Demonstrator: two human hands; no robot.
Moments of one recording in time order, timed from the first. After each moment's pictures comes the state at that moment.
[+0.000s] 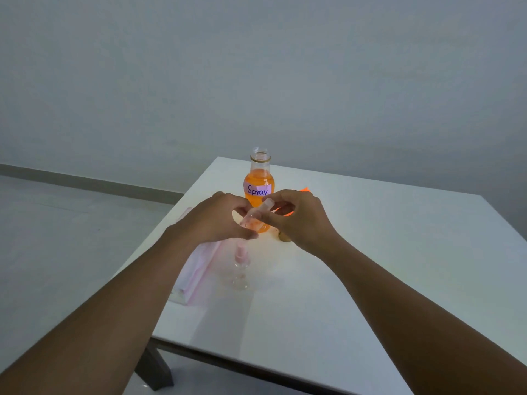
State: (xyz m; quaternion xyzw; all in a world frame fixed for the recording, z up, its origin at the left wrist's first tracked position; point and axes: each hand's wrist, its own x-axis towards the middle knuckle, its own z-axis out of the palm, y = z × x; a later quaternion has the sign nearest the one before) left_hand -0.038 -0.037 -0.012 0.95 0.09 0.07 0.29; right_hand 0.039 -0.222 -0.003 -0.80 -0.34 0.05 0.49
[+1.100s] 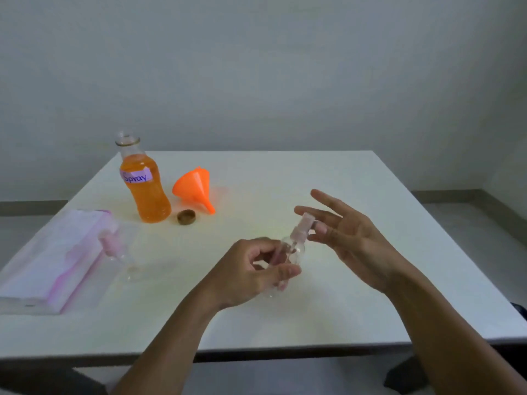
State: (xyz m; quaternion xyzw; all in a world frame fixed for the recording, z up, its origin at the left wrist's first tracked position) left_hand -0.041 -0.293 -0.043 0.81 -0.07 -0.01 0.58; right_hand 0.044 -0.507 -0.021 -0.67 -0.25 0.20 0.67
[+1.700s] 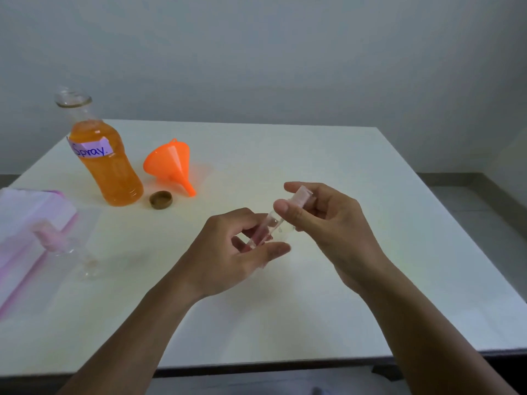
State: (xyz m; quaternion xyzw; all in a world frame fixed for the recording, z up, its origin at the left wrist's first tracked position) left_hand -0.012 -0.287 -0.054 0.83 -0.06 0.07 0.55; right_hand 0.048 -0.470 -0.031 -0.73 -0.16 0.11 0.65
